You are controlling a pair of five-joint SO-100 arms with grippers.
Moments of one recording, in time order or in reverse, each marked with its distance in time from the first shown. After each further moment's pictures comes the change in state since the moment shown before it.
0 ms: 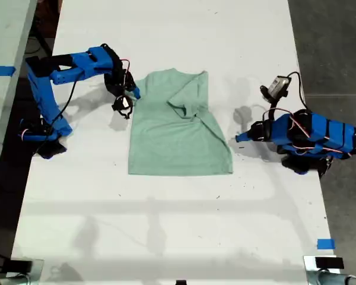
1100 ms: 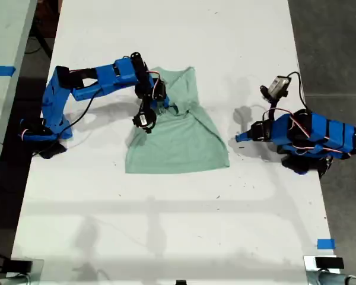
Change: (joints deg) arm 0 18.5 -16.0 -41.0 12.0 -1.9; arm 1 0.0 0.0 0.0 0.0 -0.5
